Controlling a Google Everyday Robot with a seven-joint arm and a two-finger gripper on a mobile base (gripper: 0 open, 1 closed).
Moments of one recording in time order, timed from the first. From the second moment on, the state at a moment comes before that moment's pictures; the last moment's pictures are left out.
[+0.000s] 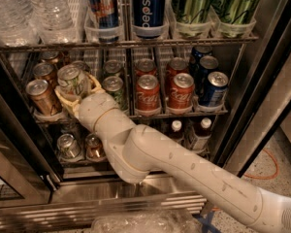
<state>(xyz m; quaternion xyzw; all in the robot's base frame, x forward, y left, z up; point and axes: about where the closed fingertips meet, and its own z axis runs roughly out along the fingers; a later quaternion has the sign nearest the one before) 0.573 0.172 0.886 -0.27 0.58 0.22 0.73</state>
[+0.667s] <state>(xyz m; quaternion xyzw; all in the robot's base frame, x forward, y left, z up) 0.552 0.158 0.884 -0.30 0.57 0.26 0.72</state>
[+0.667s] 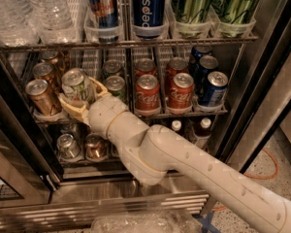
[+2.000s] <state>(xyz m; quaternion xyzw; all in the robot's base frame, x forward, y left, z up) 0.504 0.156 0.886 -0.40 0.53 0.39 0.64</state>
